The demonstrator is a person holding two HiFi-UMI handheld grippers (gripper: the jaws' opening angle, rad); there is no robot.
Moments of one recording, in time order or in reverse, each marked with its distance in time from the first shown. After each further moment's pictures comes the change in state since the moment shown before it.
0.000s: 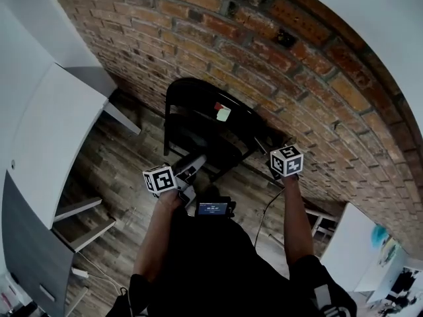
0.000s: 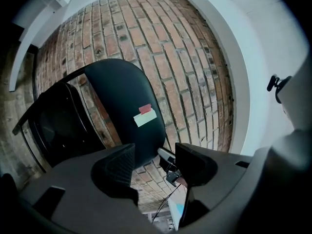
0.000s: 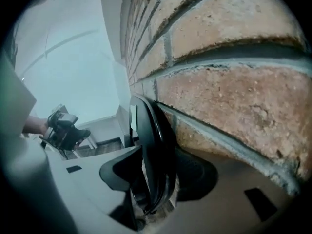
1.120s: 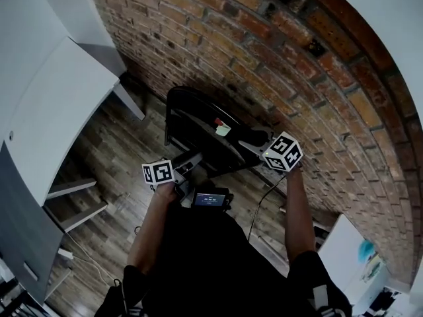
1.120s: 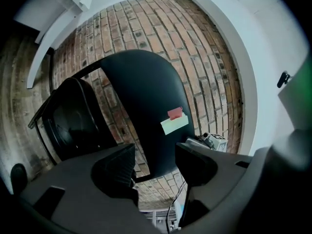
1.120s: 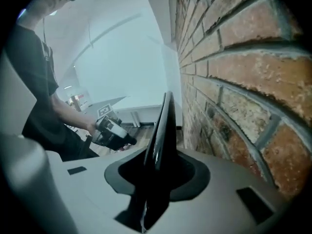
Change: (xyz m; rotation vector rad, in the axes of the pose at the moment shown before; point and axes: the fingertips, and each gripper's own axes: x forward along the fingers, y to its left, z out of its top) left arm -0.036 0.043 -0.017 -0.080 -0.006 0.092; right arm 0.016 0.131 0.045 -0.311 0.181 0.516
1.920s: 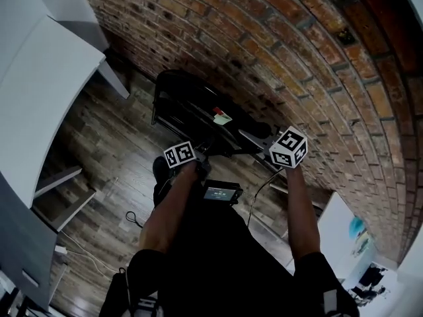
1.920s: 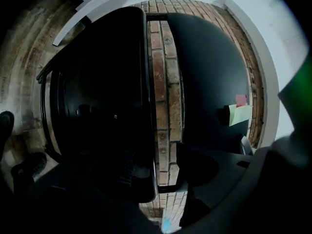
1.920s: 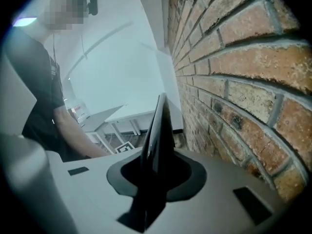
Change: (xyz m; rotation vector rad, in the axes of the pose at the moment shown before) left arm 0.067 0.094 -0.065 -0.305 -0.074 0.034; right arm 0.011 0.040 0.004 0.113 -0.072 -0.005
